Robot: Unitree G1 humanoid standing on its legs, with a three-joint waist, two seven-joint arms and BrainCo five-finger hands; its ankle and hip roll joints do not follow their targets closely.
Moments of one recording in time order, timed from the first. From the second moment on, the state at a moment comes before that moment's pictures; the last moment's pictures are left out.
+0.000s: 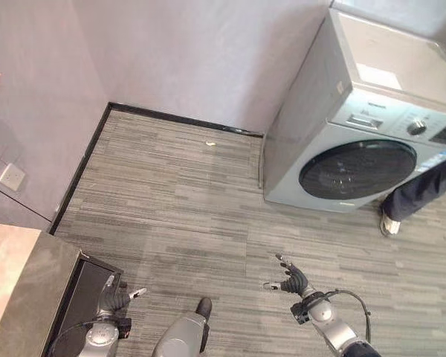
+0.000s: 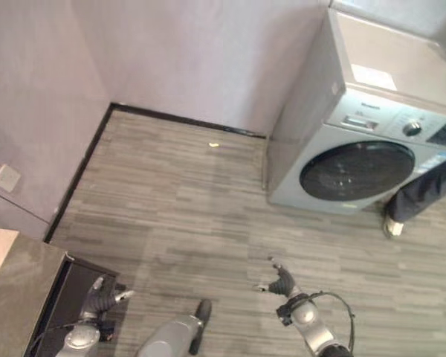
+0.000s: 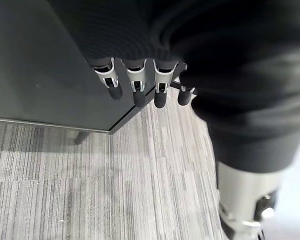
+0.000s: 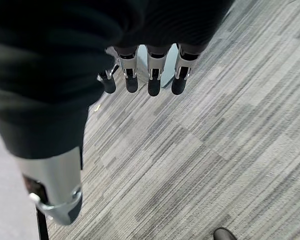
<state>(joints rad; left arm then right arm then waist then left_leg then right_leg) 0.09 0.40 -0.10 0.79 -0.12 -0.21 0.24 -0.02 -0.32 0.37 0.64 -0.09 -0.15 -0.10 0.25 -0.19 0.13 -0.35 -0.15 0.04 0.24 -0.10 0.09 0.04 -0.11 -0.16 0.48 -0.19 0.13</state>
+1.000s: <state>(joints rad) 0.02 0.39 -0.22 0.80 -0.07 -0.22 0.22 0.00 -0.45 0.31 0.56 -0.09 -0.16 -0.11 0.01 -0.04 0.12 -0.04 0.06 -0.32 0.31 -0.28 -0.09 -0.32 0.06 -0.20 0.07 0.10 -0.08</state>
